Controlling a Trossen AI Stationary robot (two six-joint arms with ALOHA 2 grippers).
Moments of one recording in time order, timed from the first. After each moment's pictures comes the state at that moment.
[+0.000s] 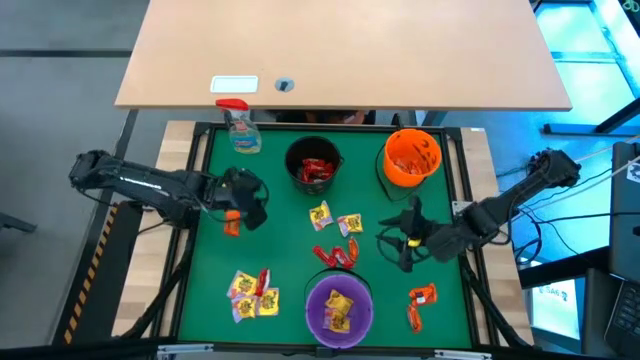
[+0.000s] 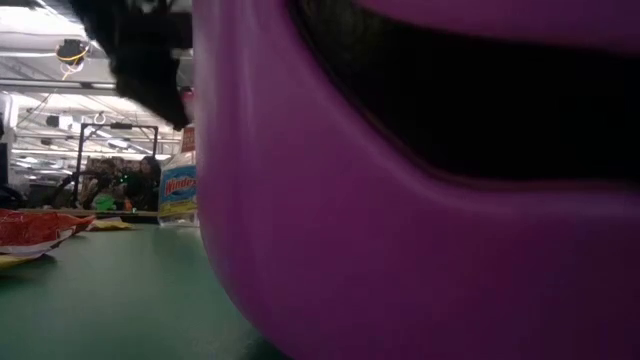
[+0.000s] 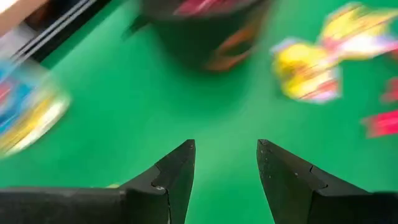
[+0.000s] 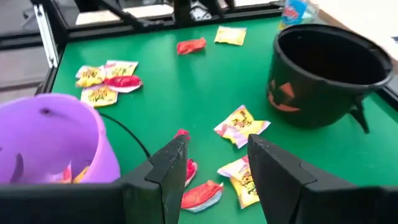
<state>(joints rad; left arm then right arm) -0.10 1.05 0.78 -0.75 -0.49 -0.63 0.59 1.12 0.93 -0.47 0.66 0.50</state>
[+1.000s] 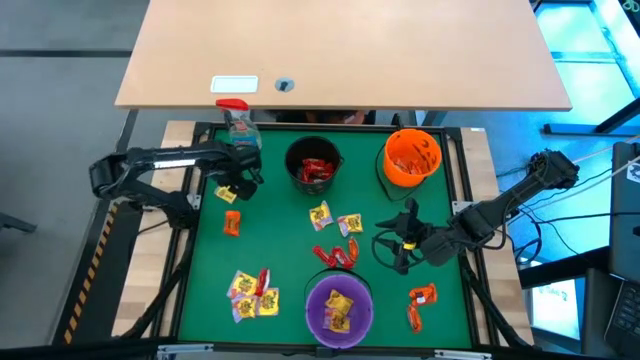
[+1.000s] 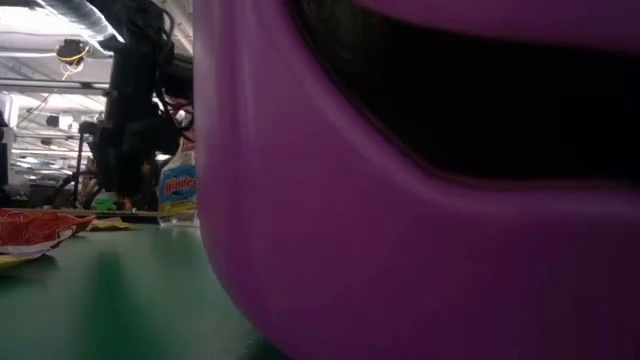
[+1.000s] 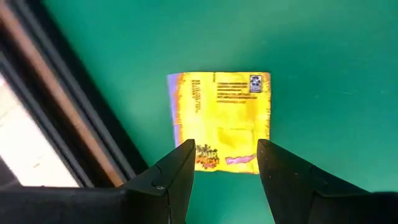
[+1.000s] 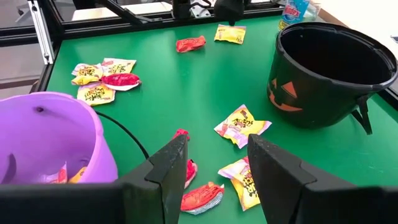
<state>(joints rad) 0.49 1.32 0.78 -1.08 -0.24 -0.57 0.59 1.16 0.93 -0.44 0.66 0.49</state>
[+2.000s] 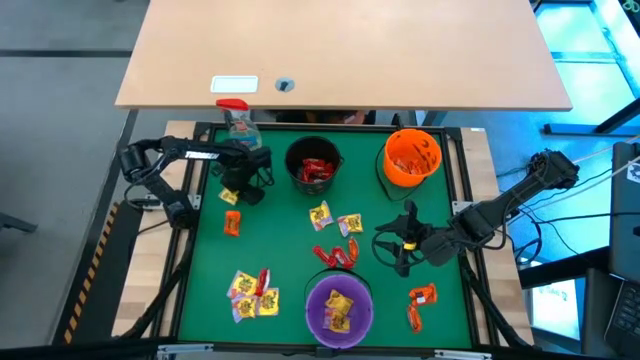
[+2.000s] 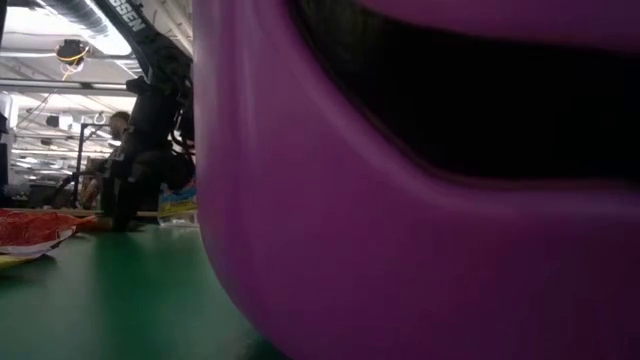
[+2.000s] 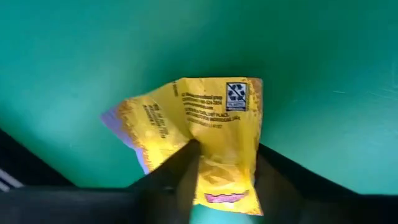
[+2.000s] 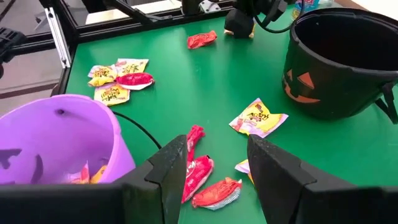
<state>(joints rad) 0.57 1.61 0.77 -0.93 -0.07 -0.41 0.59 1.16 0.93 -0.44 0.61 0.55</state>
